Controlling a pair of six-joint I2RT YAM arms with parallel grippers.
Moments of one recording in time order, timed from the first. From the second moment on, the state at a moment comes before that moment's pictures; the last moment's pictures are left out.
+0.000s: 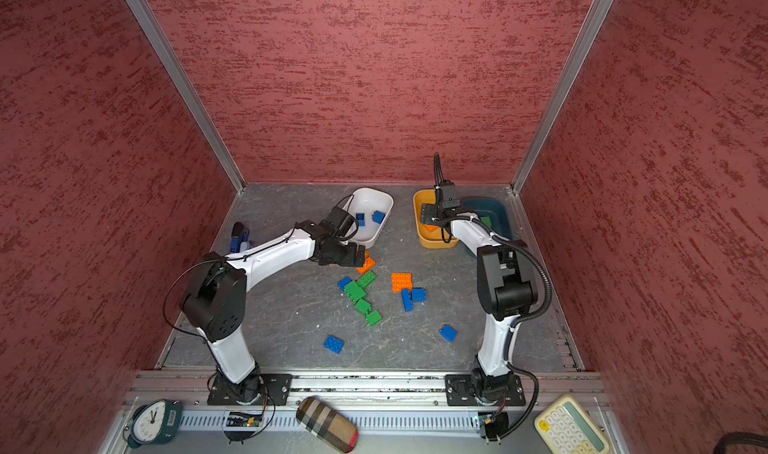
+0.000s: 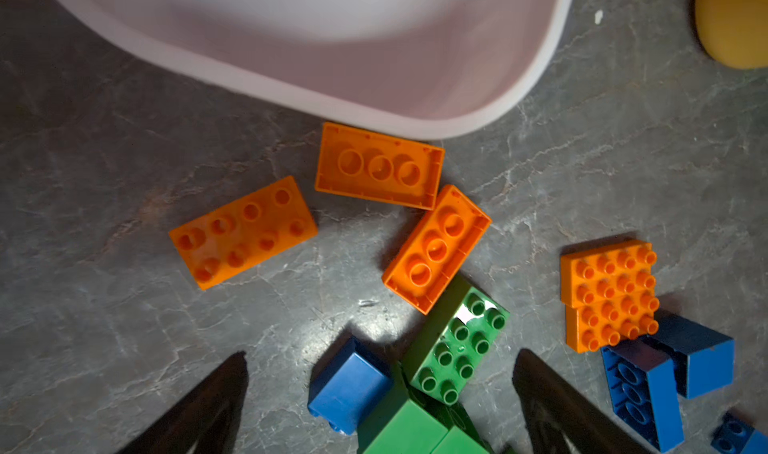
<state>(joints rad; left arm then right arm) -0.58 1.80 1.33 -0.74 0.03 -0.45 0.19 1.91 1.40 -0.30 0.06 0.30</state>
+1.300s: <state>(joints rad) -0.63 1.98 1.35 -0.88 0.00 -0.10 0.19 1.71 1.22 -0.23 0.08 0.33</state>
